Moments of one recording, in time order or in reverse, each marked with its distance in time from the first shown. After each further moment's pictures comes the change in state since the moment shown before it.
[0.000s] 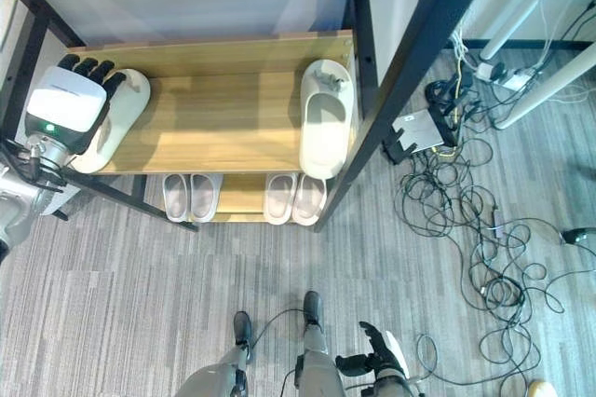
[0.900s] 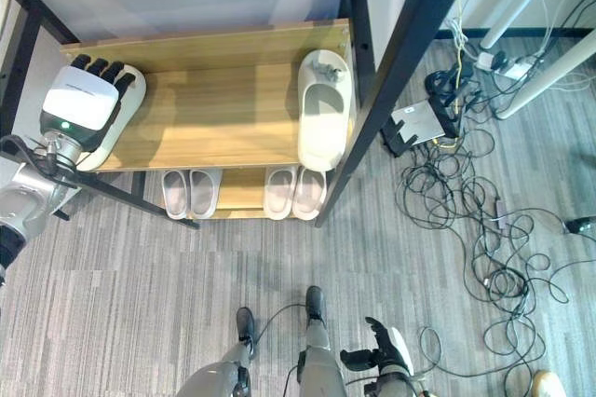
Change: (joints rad) left arm -0.063 -0.057 -0.071 0.080 0.001 0.038 0.000; right arm -0.019 -0.011 -0.010 -0.003 0.023 -0.001 -0.022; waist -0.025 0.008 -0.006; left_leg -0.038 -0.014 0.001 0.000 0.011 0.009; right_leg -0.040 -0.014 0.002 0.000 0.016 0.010
